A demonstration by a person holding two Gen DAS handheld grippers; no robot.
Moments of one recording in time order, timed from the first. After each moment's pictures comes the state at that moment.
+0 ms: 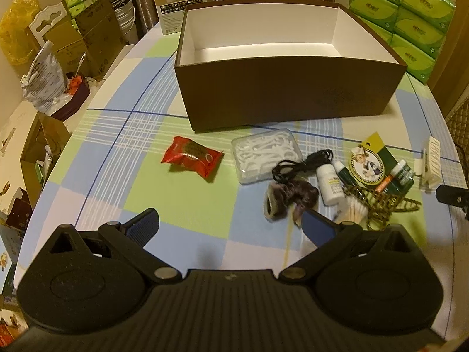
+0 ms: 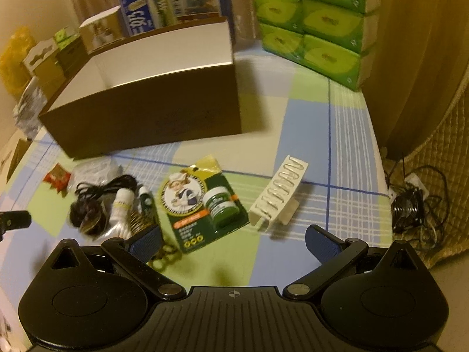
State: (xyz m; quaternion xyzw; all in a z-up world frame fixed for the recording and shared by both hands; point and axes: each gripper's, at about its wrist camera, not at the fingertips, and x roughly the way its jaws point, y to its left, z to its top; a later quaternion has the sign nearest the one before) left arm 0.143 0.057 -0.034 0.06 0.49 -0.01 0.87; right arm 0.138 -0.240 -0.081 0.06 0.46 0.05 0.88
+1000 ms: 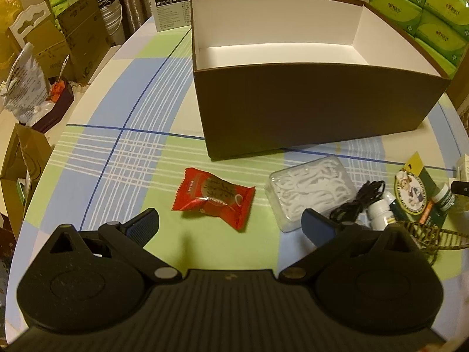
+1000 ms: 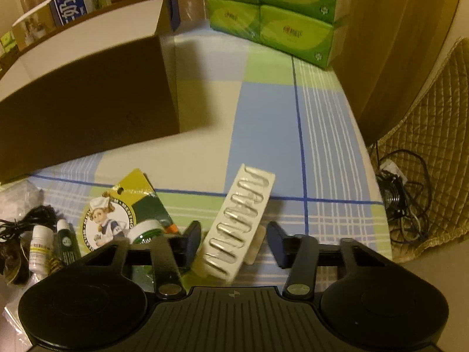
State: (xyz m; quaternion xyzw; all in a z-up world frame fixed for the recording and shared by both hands) left arm 0.222 0.101 -0.078 0.06 0.49 -0.04 0.87; right arm 0.201 -0.257 -0.136 0.05 0.49 -0.04 0.87
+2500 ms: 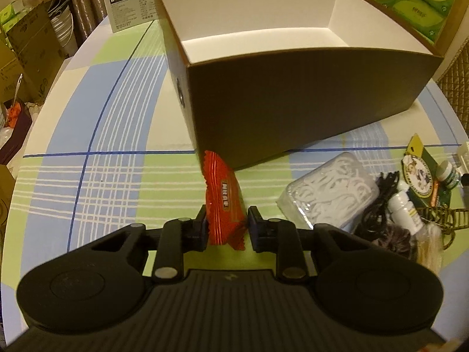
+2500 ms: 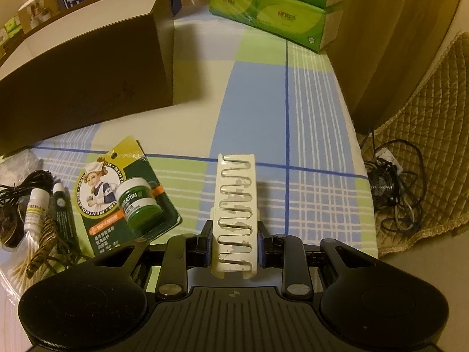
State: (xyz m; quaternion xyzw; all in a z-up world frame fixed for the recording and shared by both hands) left arm 0.265 0.123 -0.104 0.08 0.49 -0.15 0.85; right arm 0.174 -0.269 -0.131 0.03 0.51 -0.03 0.86
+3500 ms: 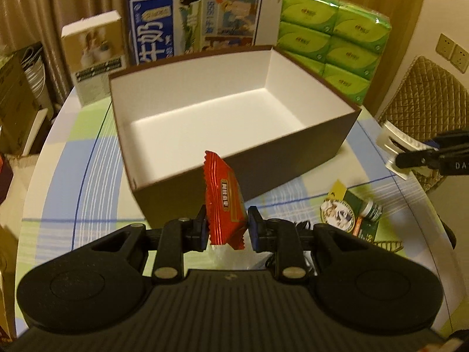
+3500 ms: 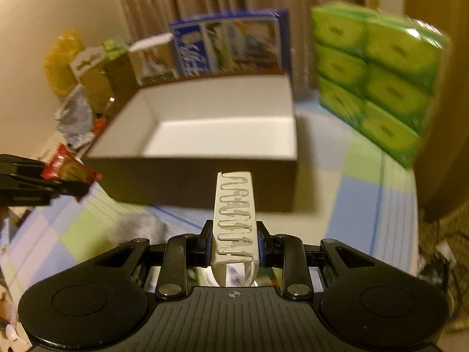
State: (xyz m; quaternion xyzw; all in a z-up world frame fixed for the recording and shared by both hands) left arm 0.242 0.085 -0.011 0.07 0.41 -0.23 0.88; right arm 0.202 -0.208 -0.015 0.03 0.41 0.17 0.90
